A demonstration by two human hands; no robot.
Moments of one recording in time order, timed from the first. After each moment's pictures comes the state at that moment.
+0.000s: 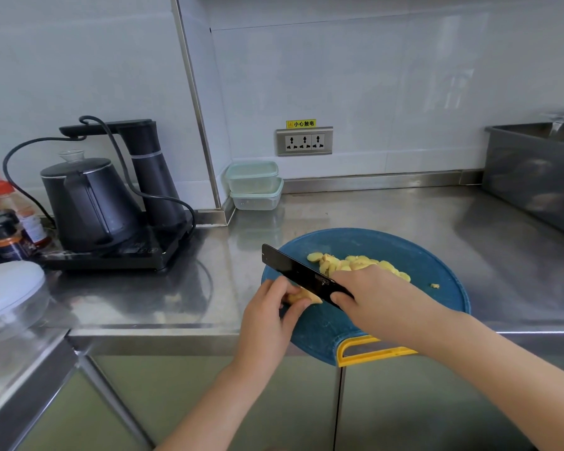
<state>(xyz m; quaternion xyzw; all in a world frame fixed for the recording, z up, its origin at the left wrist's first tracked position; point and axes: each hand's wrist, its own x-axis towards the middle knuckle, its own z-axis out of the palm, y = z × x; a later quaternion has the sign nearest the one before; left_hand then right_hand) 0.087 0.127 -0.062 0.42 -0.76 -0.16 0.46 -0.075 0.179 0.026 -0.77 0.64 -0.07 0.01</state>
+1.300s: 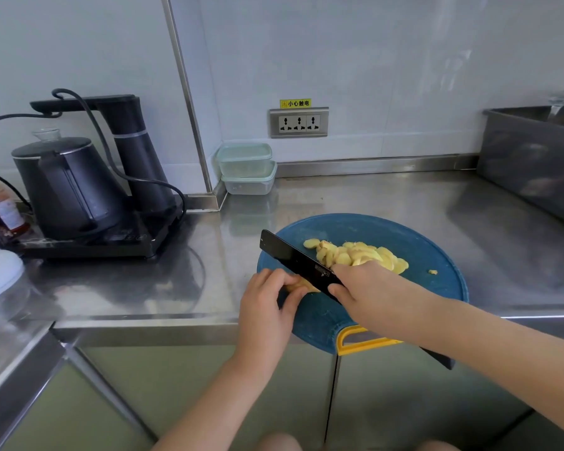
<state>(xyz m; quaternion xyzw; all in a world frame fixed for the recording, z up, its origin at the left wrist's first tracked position) 0.084 0.129 -0.067 0.42 -0.75 -0.11 0.50 -0.071 0.175 0.018 -0.76 0.65 0.00 0.02</state>
